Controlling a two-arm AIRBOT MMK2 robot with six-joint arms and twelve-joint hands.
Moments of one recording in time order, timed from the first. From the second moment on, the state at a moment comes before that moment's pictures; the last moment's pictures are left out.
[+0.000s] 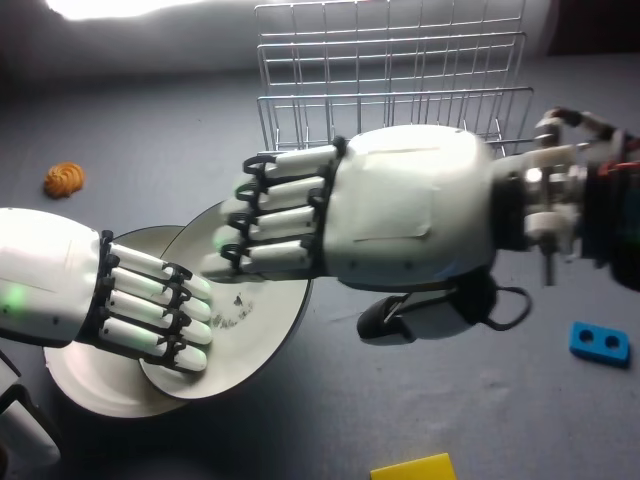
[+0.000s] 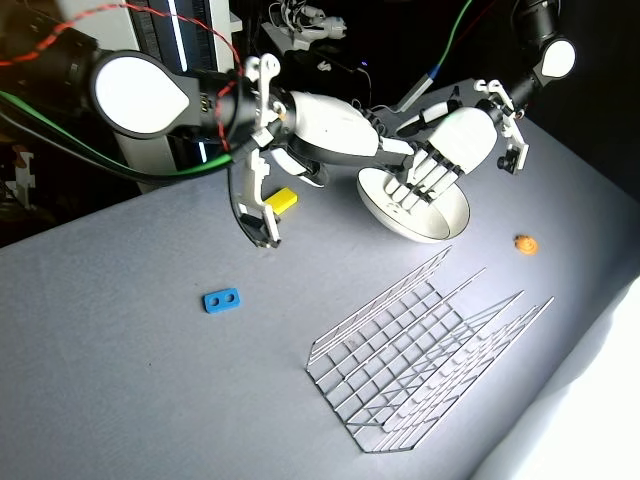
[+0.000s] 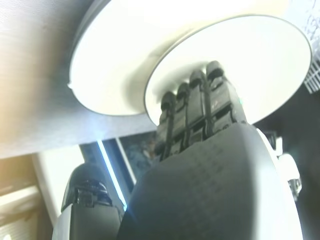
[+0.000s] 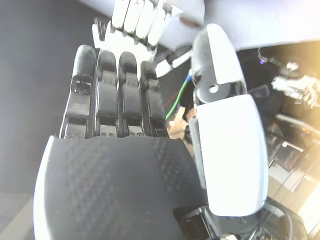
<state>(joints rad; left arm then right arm) 0.85 -1.07 1.67 1.51 -1.26 0.00 -0.47 -1.10 0.91 -0.86 0.32 -0.54</state>
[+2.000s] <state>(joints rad) 0.81 -1.05 1.64 1.51 -1.24 -0.02 -0.54 -1.45 1.22 -0.84 0.36 -0.70</state>
